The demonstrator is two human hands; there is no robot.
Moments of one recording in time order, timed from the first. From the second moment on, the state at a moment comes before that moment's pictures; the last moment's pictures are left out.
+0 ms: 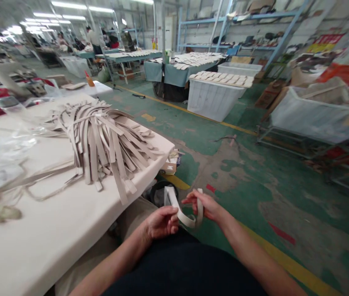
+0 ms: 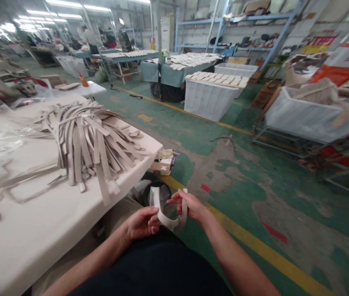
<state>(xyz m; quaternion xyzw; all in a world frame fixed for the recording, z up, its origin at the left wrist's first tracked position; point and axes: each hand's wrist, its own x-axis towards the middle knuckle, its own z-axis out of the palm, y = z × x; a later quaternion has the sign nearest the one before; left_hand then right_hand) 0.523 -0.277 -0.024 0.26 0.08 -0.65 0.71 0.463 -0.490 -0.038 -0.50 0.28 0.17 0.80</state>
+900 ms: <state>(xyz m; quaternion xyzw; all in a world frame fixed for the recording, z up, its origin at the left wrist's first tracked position) 0.518 -0.283 -0.030 0.27 -0.02 -0.73 0.63 0.553 -0.519 -0.056 -0.63 0.07 0.41 0.65</state>
